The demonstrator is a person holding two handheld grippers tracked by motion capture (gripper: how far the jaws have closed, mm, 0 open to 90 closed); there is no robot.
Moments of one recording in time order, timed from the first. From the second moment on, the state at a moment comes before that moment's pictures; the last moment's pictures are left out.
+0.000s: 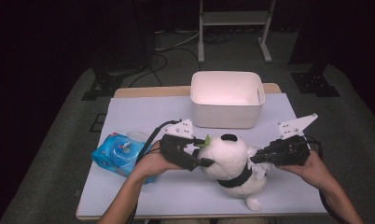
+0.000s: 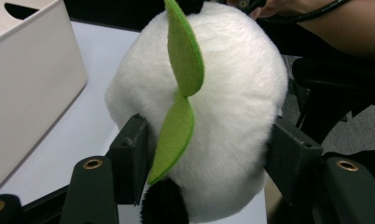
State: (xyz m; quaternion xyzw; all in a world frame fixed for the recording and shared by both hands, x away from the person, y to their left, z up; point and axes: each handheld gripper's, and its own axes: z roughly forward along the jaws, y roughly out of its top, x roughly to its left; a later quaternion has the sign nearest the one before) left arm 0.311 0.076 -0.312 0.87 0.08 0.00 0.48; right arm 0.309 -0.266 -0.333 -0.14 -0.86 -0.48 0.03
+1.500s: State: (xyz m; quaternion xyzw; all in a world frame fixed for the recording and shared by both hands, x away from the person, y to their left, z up) left arm 0.315 0.023 -0.328 0.88 0.07 -0.01 0.48; right arm 0.306 -0.281 -0.296 -0.15 -0.88 -0.46 0.00
